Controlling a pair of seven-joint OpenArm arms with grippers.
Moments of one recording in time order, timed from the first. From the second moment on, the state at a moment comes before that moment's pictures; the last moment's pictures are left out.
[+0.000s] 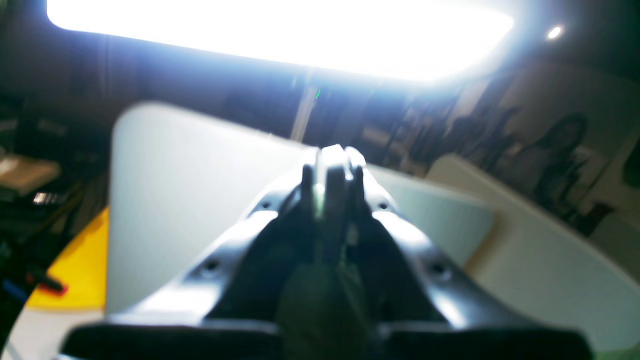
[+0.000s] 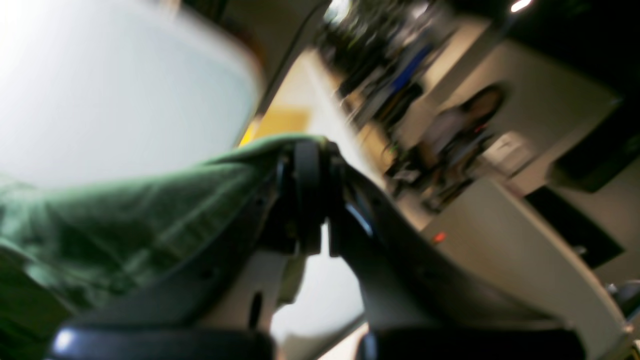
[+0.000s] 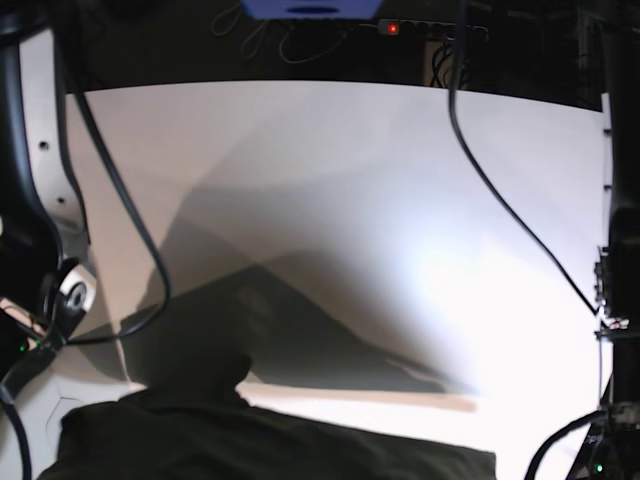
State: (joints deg) left arm -72.4 -21.3 18.8 67.8 -50.3 10.4 21.4; right arm 69.5 13.4 17.0 89.1 -17.9 40.3 -47.1
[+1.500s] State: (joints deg) left arm 11.0 -25.4 -9.3 103.6 -50.5 10.3 33.0; right arm -13.3 -4.7 33.4 117.1 -17.3 40.3 -51.3
